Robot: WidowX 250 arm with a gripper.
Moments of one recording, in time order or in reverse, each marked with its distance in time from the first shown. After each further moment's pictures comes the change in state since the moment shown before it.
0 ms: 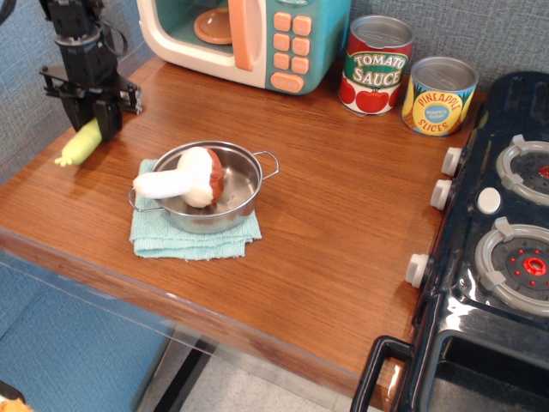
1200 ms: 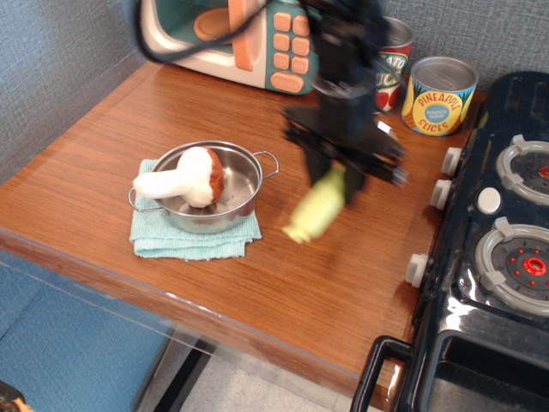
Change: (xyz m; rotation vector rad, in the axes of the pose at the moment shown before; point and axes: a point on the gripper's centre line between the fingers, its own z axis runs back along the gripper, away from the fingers) arm -0.055 -0.276 0.055 -0.142 -0.102 -0.349
